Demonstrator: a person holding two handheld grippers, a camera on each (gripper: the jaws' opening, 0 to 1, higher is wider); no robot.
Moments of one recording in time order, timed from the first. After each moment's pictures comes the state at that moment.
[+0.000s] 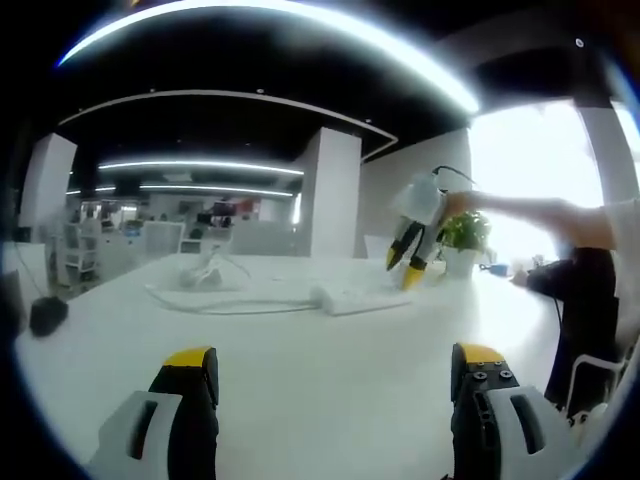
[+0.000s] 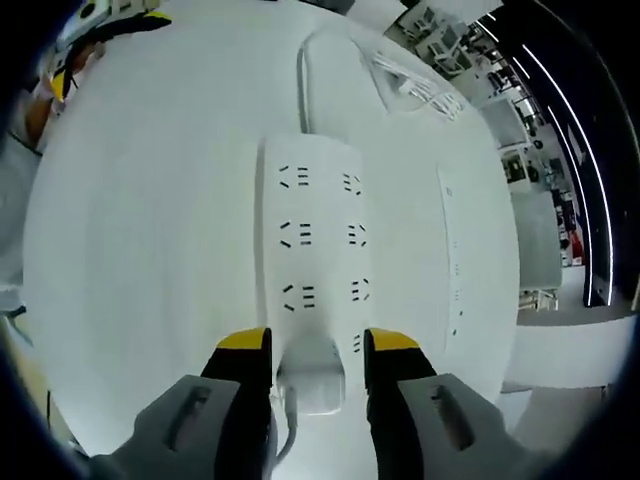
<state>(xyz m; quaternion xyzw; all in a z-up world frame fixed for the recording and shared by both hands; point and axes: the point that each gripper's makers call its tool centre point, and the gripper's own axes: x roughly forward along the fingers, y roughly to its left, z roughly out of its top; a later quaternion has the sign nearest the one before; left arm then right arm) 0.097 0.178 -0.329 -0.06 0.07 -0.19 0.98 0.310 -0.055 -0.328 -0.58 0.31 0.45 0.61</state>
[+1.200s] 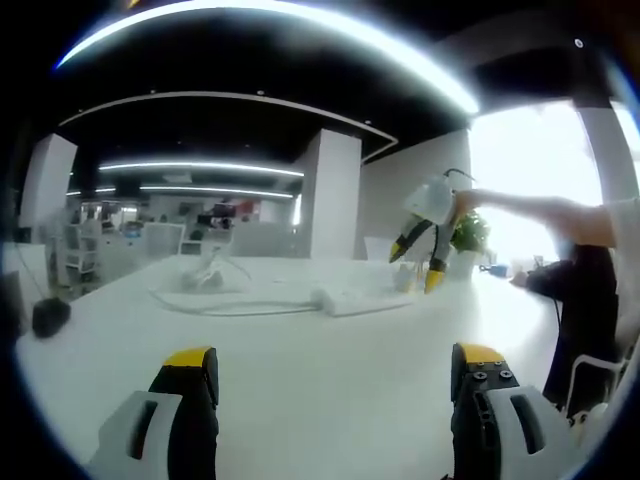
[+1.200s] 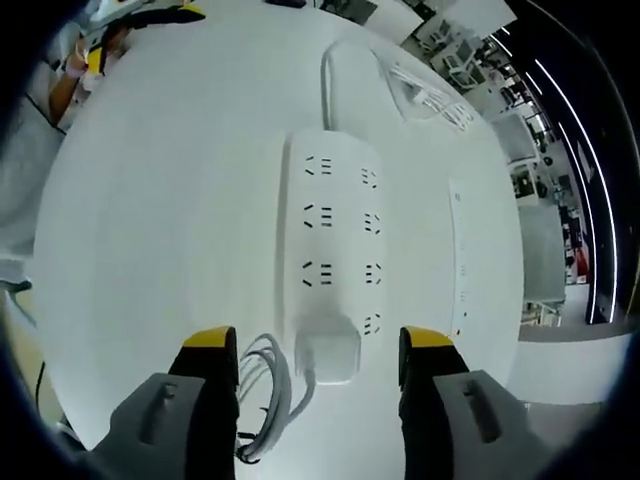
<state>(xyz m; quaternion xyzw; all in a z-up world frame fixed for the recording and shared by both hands) 0.095 0.181 -0.328 -0.07 0.06 -0.19 0.98 0.297 -0.072 -0.327 -0.58 0.30 0.47 0.59</state>
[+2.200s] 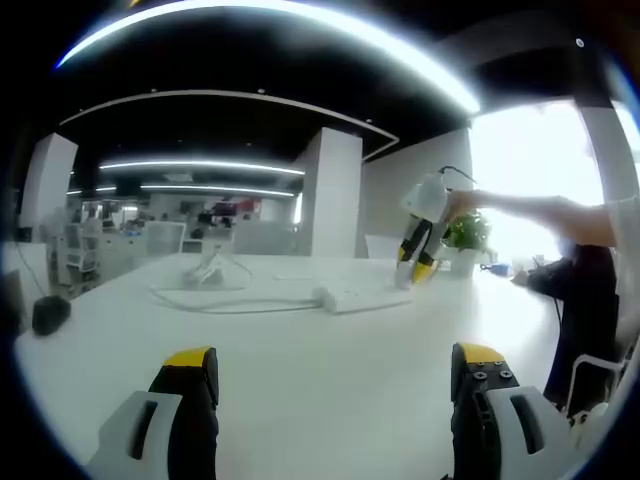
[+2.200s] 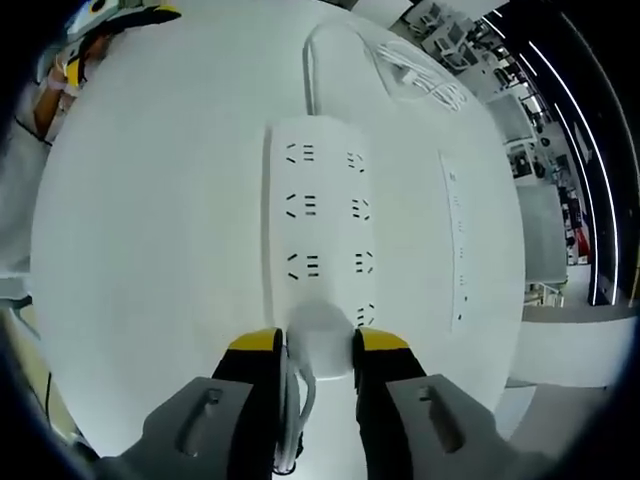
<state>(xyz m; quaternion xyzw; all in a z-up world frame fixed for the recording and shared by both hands) 0.095 0.180 -0.330 -0.06 0.07 -0.19 0.98 0.315 -0.074 -0.329 -0.57 0.34 0.45 0.60</state>
